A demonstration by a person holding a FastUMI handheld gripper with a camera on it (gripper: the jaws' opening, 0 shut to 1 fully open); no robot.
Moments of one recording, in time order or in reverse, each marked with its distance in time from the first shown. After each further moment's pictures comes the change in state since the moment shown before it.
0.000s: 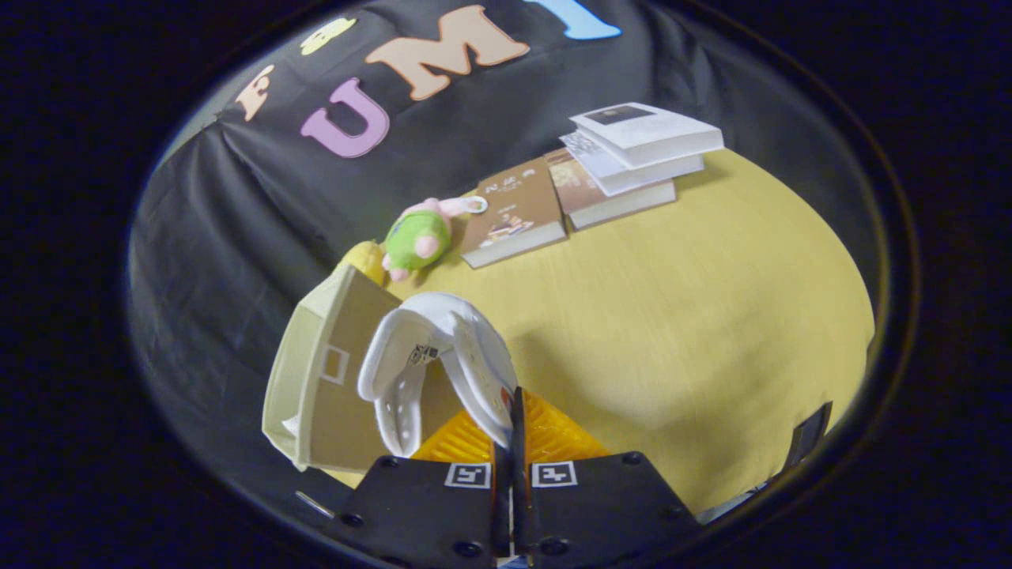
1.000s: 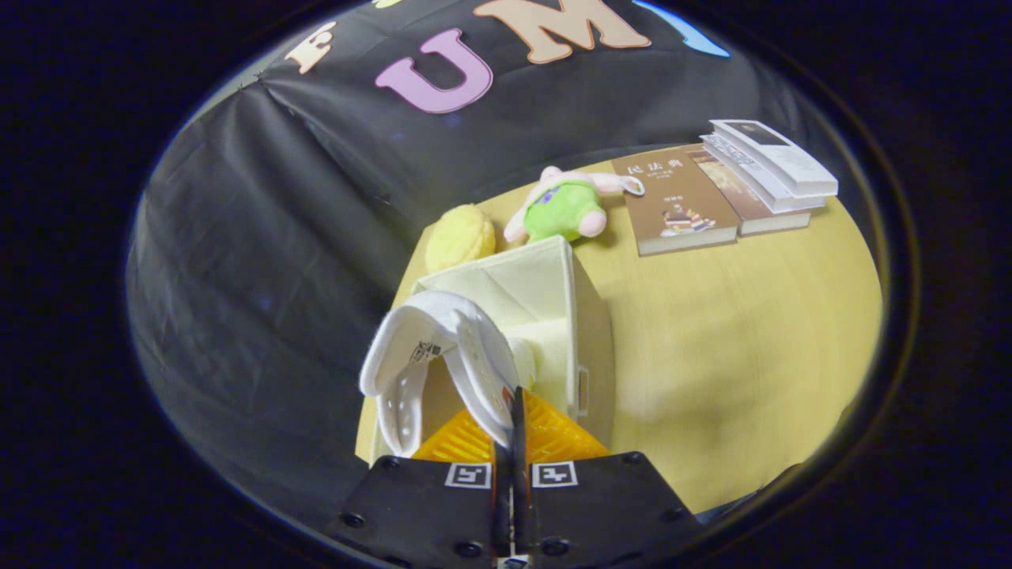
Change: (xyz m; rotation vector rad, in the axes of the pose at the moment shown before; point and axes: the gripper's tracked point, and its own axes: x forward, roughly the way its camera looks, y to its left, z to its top) arm 0.053 0.199 -0.018 -0.070 0.141 0.056
